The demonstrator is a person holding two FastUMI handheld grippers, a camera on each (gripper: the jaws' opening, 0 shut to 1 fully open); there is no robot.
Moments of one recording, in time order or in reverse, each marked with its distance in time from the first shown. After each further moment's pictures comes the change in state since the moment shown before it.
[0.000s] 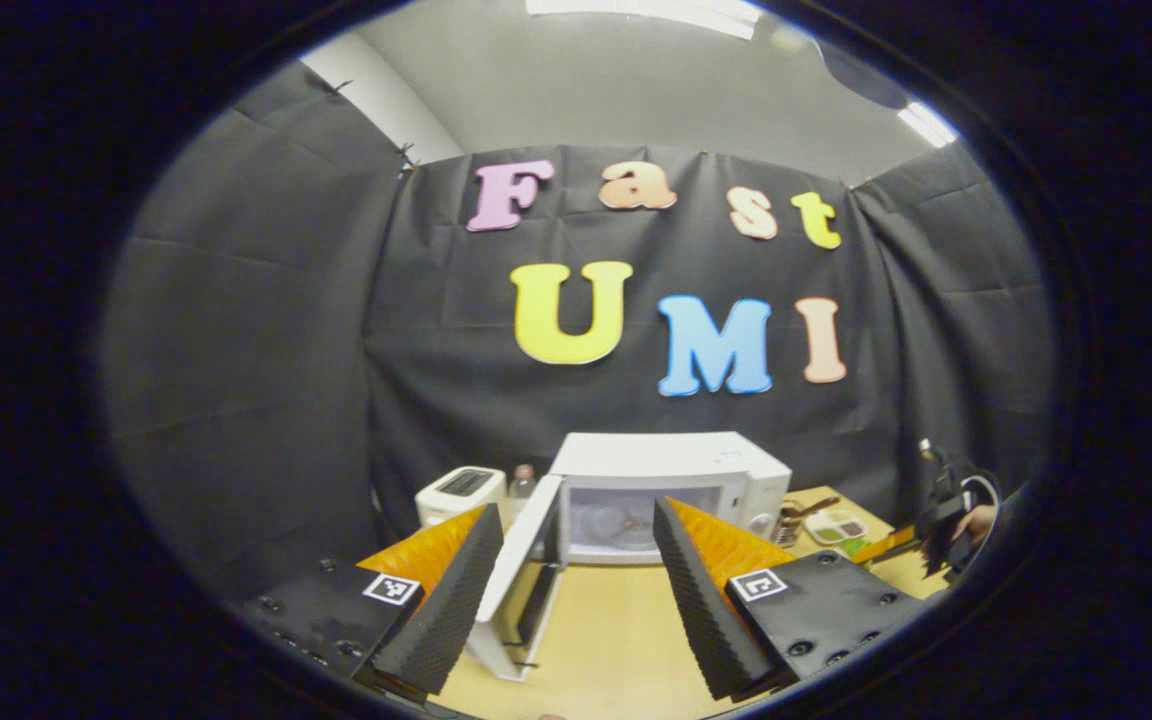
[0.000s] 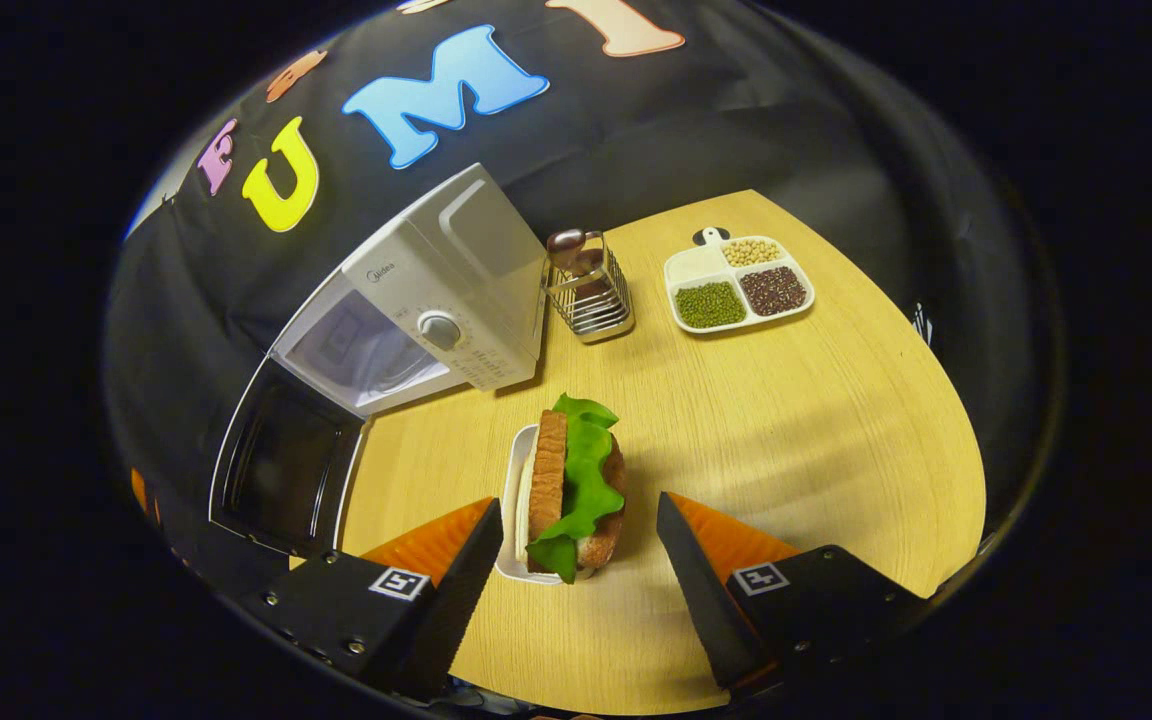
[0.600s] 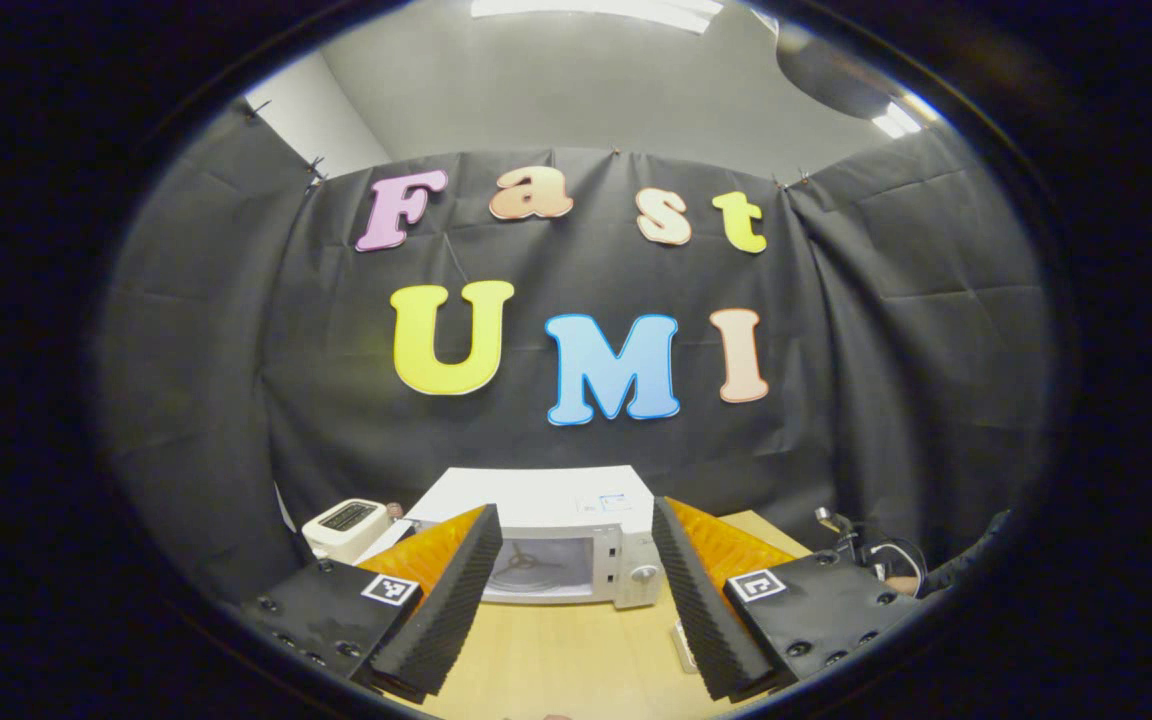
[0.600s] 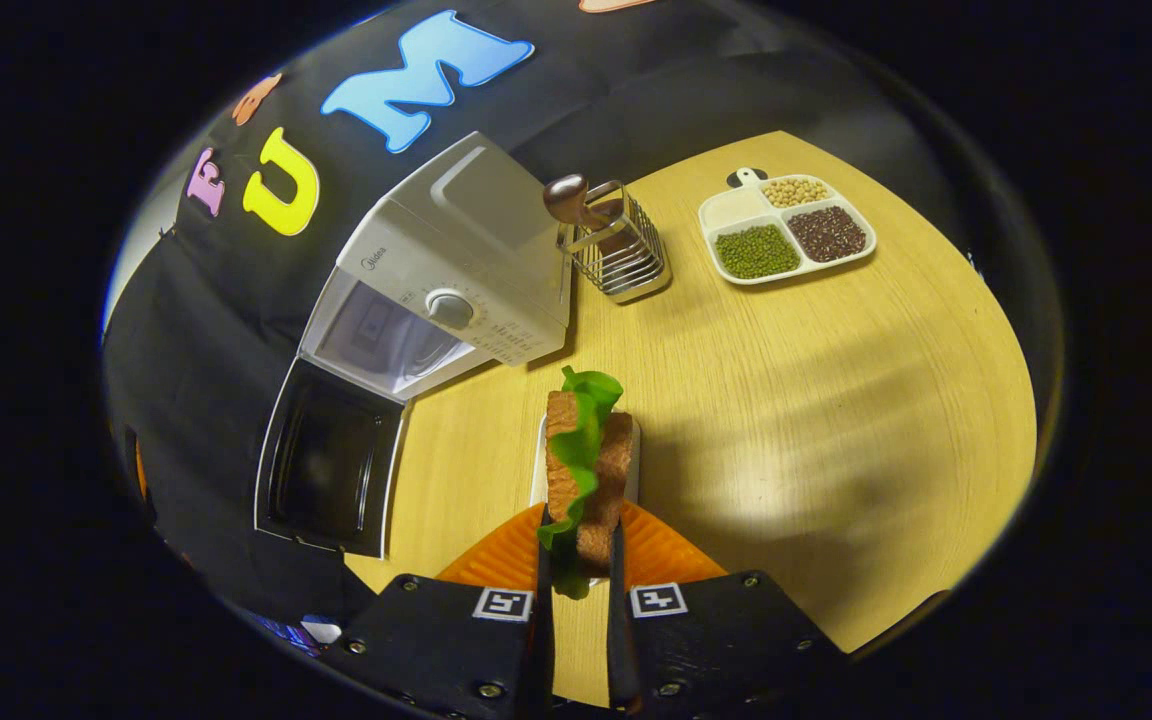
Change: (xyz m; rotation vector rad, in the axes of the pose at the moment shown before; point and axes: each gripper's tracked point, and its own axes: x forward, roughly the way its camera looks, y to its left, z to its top) left arm 0.051 -0.153 0.049 0.046 -0.013 -0.116; right arm 0.022 0.013 0.005 0.097 0.116 0.175
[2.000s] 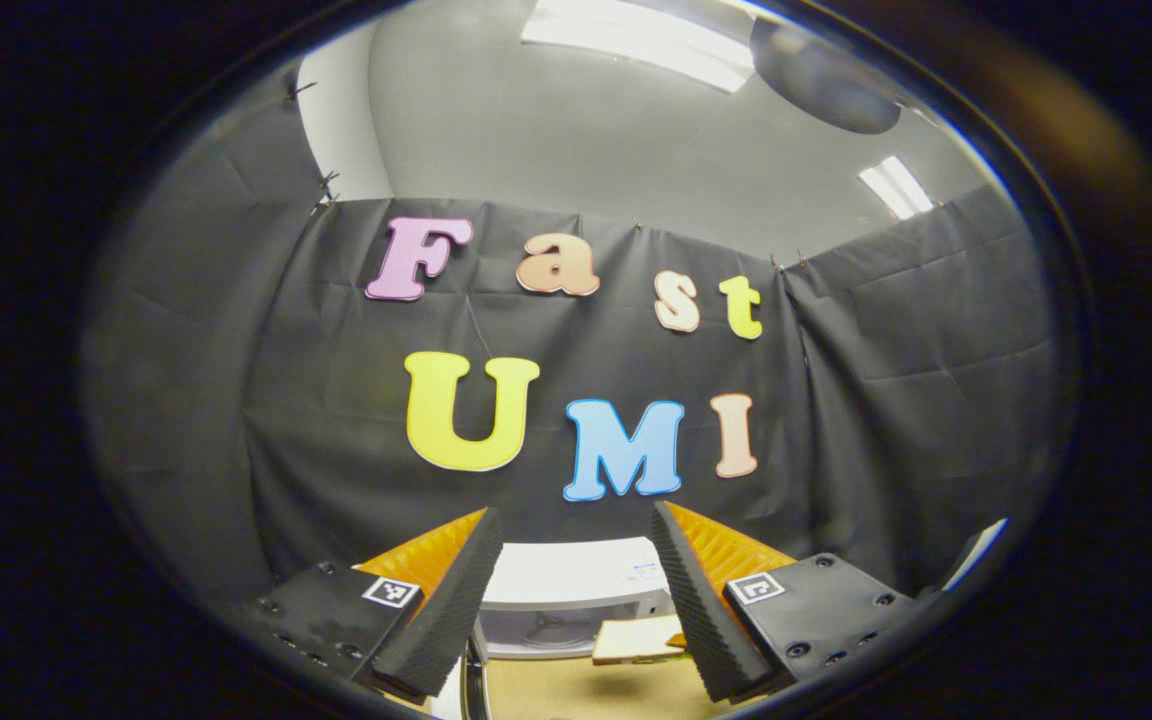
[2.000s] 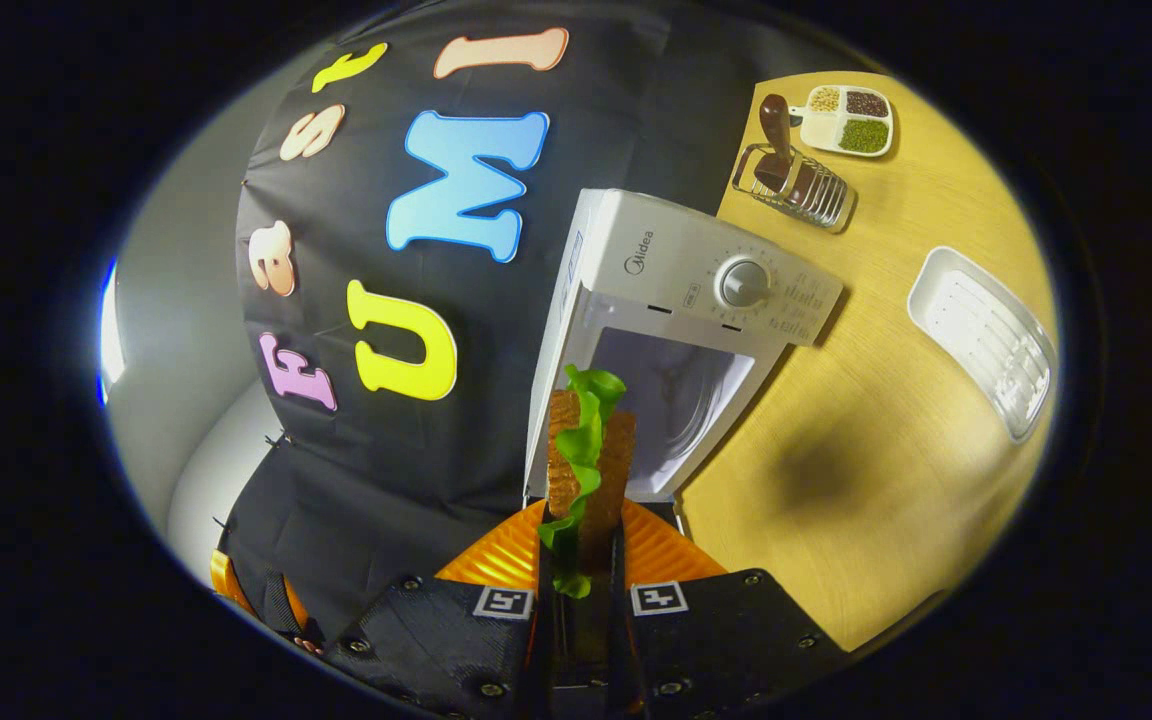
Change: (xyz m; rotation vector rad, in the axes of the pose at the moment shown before) left arm -0.006 0.171 0.093 -0.070 -0.193 -0.147; right arm 0.054 0.278 0.031 0.530 -0.420 0.459
